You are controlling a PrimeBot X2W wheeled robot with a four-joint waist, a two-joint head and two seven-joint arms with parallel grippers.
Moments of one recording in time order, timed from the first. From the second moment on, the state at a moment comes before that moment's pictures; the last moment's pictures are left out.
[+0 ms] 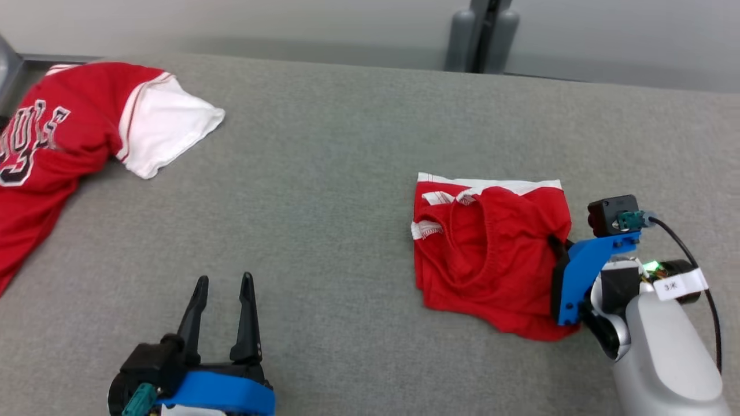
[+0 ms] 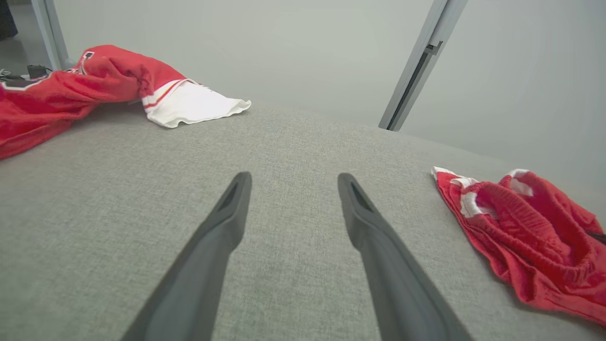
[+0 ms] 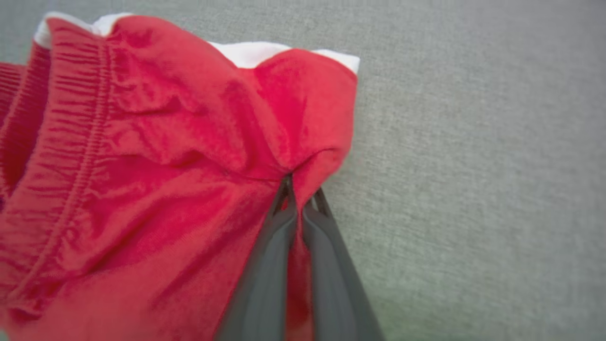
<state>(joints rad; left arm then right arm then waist) -0.01 0.16 -0.28 0.15 -0.44 0.05 -0.26 -0.45 -0.06 -0.05 0.51 0.04 0.13 0.41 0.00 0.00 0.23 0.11</state>
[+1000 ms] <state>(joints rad) -0.15 0.27 -0.32 -0.07 -0.35 0.06 -0.12 -0.70 -0.25 -0.10 0.55 0.03 0.13 0.28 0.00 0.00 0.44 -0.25</state>
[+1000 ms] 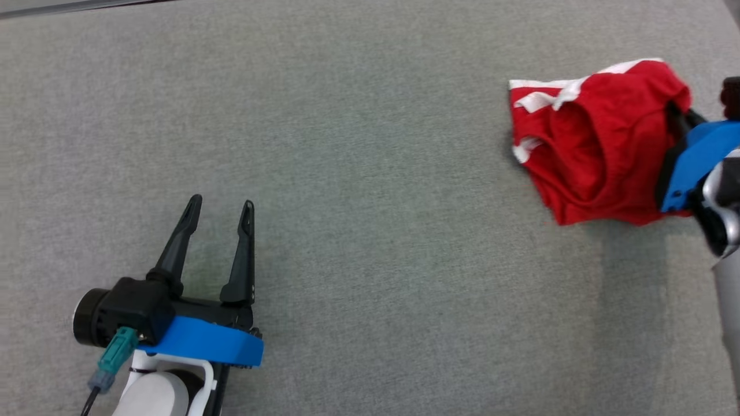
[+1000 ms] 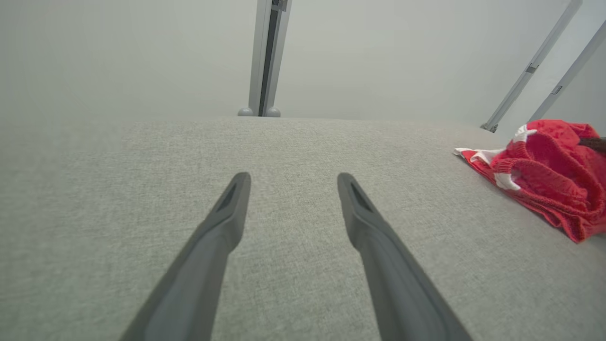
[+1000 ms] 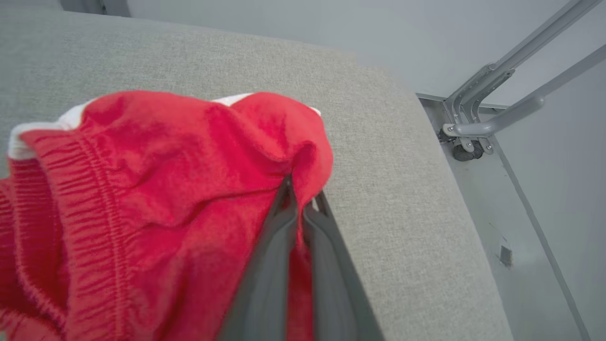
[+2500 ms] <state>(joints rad) -0.04 0.20 -0.23 0.20 -0.48 0.08 -0.25 -0.40 -0.06 -0.09 0.50 -0.05 0.13 -0.11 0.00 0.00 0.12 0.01</state>
